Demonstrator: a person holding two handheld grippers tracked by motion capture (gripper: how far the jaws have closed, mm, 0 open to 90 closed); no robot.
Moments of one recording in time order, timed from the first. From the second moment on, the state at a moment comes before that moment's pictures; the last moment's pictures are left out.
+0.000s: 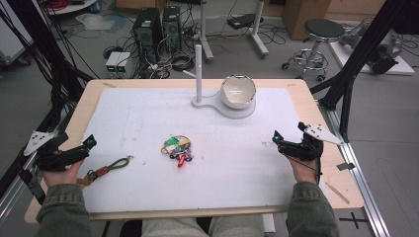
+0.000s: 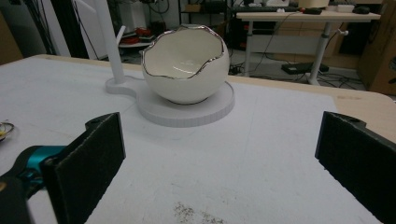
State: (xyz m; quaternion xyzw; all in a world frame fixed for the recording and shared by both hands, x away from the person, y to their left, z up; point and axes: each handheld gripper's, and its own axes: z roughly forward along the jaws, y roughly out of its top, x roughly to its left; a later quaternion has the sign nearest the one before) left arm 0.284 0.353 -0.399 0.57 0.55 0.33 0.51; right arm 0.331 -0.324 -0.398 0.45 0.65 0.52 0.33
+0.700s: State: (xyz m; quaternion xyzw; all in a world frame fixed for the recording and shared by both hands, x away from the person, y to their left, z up) left arm 0.285 0.354 -0.398 0.58 0.55 0.32 0.51; right arm 0.332 -0.322 -0.399 0.45 0.66 0.51 0.32
